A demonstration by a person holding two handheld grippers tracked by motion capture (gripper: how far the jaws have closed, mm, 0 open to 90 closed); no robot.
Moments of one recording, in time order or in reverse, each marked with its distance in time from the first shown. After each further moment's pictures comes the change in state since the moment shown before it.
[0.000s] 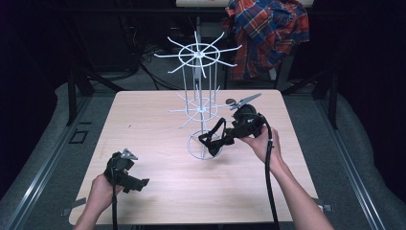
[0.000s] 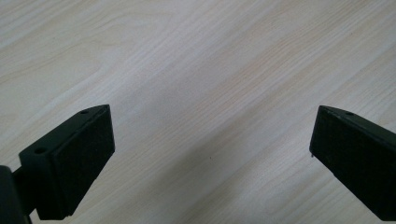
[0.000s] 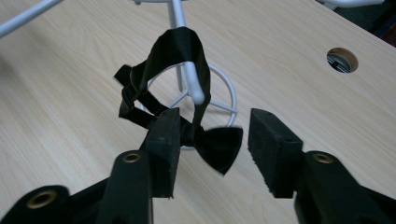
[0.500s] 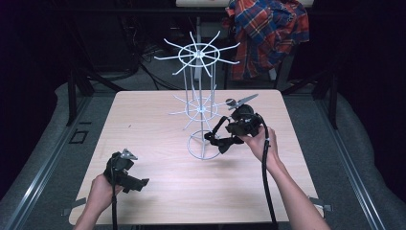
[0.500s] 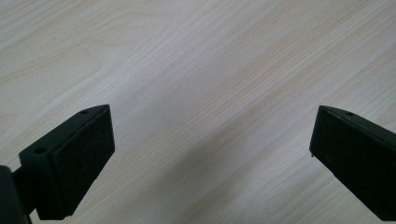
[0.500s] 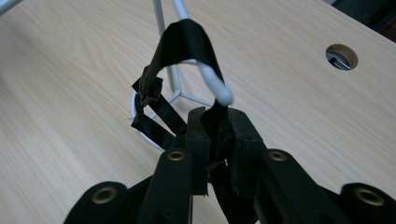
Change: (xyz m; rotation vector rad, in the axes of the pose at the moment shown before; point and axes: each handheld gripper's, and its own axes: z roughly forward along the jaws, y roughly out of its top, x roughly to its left) left arm 0.000 0.000 0.000 -0.001 0.001 -0.001; right arm -0.004 0.000 0.014 0.011 -0.008 0.013
